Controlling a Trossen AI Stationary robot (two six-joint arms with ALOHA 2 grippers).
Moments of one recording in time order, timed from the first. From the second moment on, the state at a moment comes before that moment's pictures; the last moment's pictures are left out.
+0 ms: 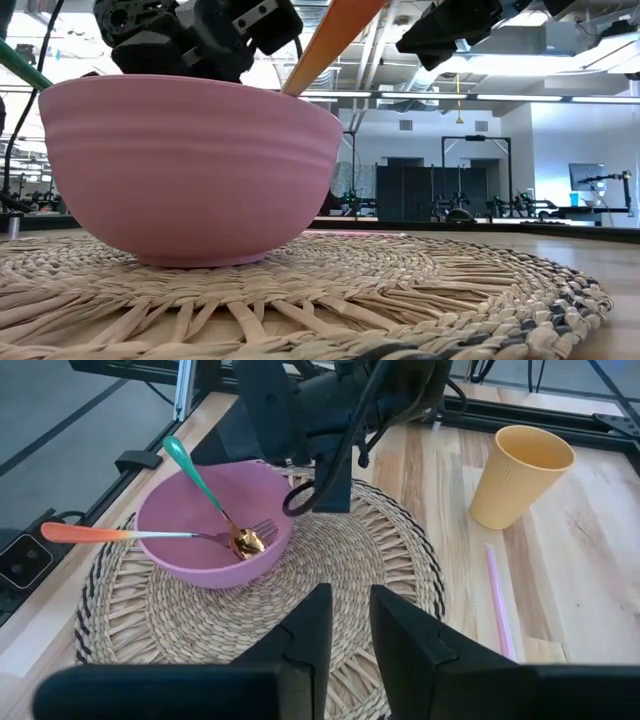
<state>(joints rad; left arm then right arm) -0.15 1.56 0.76 0.40 0.97 -1.84 0.10 1.20 0.83 -0.13 -0.08 -0.10</state>
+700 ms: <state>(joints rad) -0.13 1.35 0.76 0.45 0.74 -1.45 0.10 1.20 0.83 -0.14 -0.08 -0.11</state>
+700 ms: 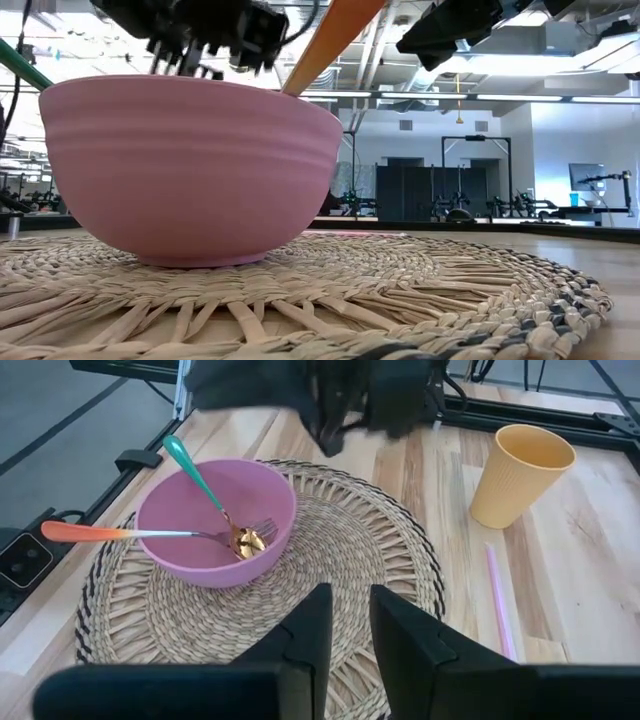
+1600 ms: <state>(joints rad) -0.07 1.23 0.76 0.44 0.64 -0.59 0.10 1.20 0.83 -0.13 -0.08 -0.11</state>
